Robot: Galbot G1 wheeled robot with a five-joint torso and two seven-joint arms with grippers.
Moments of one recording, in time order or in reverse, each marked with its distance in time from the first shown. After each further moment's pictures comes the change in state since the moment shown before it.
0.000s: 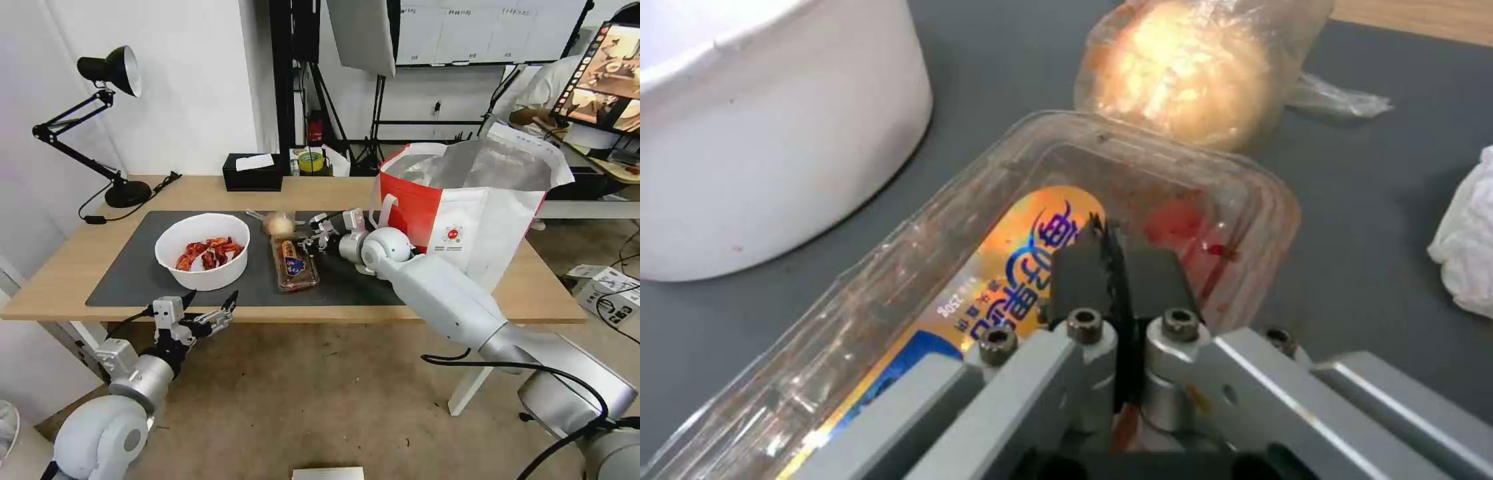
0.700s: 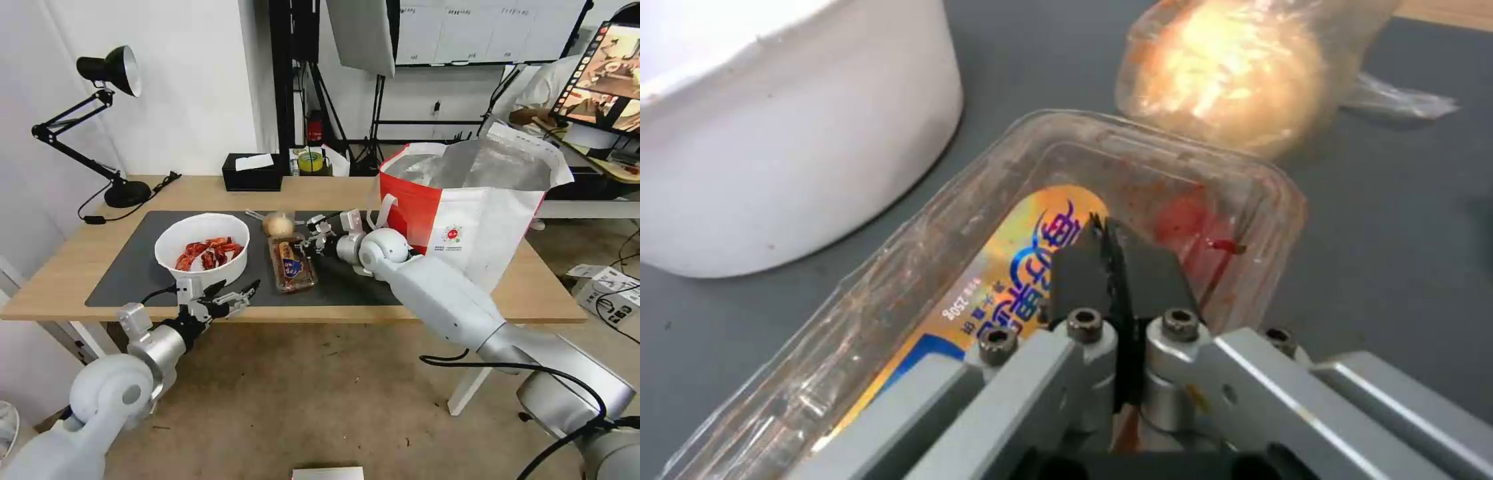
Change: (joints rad) left arm -0.203 0.199 0.146 0.143 -0.365 0.046 -0.007; right arm 0.006 0.016 -0.015 -0.006 0.001 -0.002 -0.015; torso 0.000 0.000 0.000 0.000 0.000
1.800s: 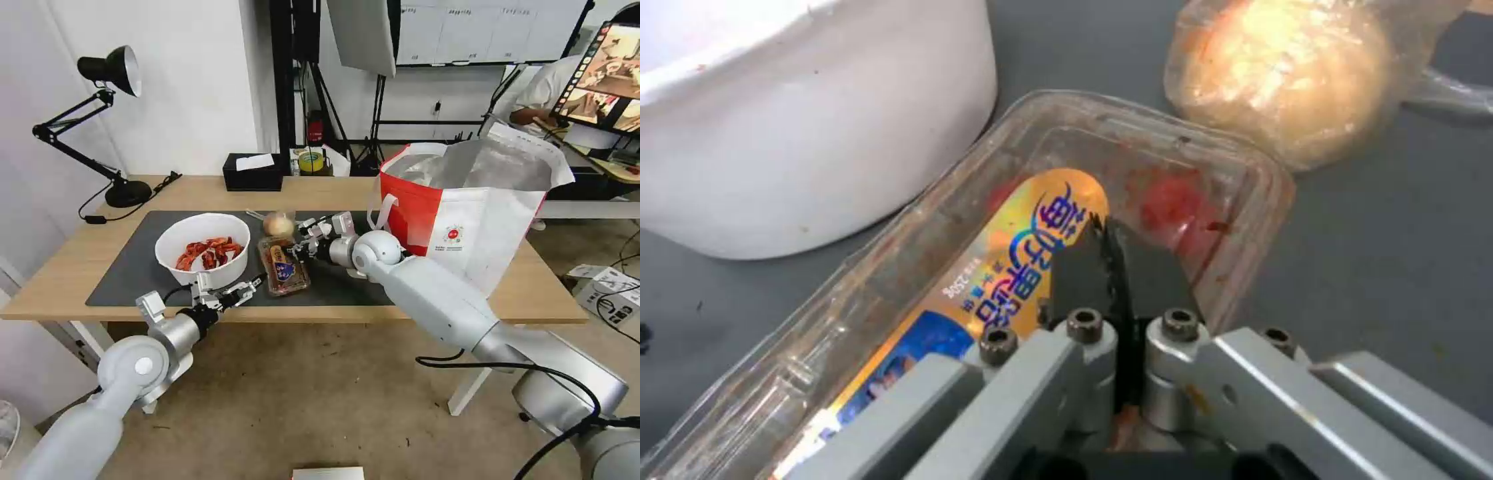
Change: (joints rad) left arm -0.146 -0.021 0.132 0.124 -0.240 0.011 -0.097; right arm 0.006 0.000 -0.030 0.011 0.001 0.000 -0.010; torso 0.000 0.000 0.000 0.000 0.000
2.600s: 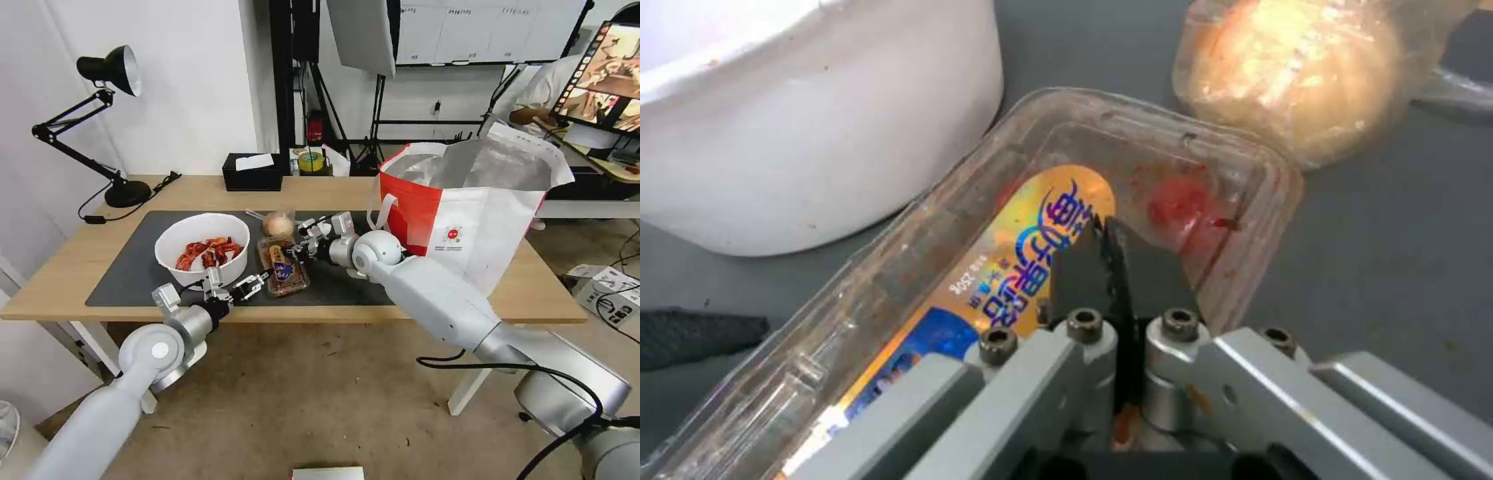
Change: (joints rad) left arm -0.109 -0.019 0.082 0.079 -0.076 0.005 -0.074; right arm -0.001 -0.002 -0.003 0.009 0.002 -0.003 0.005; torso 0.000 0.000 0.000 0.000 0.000
